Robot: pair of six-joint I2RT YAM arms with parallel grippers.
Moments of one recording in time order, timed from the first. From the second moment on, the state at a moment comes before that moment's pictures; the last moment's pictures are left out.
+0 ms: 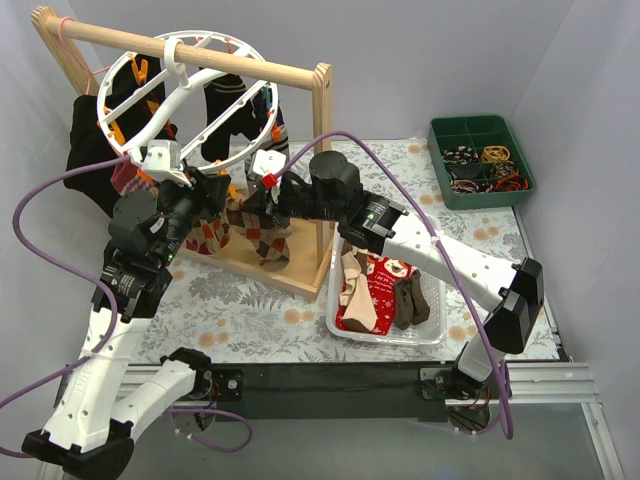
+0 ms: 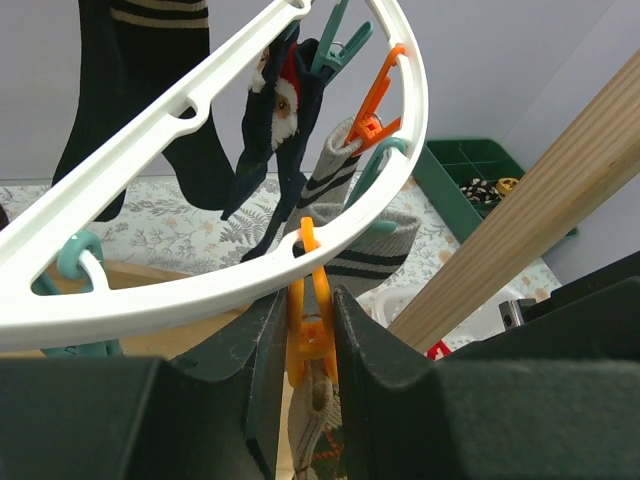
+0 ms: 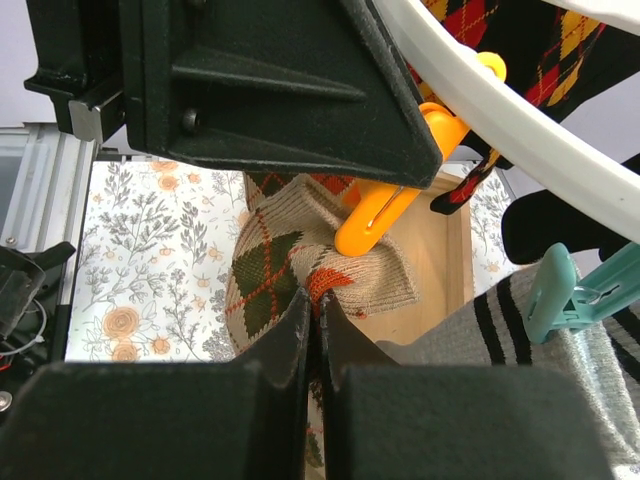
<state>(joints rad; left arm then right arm) -0.35 0.83 1.19 -0.34 -0.01 -0.28 1.02 1.64 1.64 -0.09 -0.39 -0.24</state>
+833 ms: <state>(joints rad) -0.35 0.83 1.19 -0.35 -0.01 -0.29 1.02 1.64 1.64 -0.08 -0.38 -0.24</state>
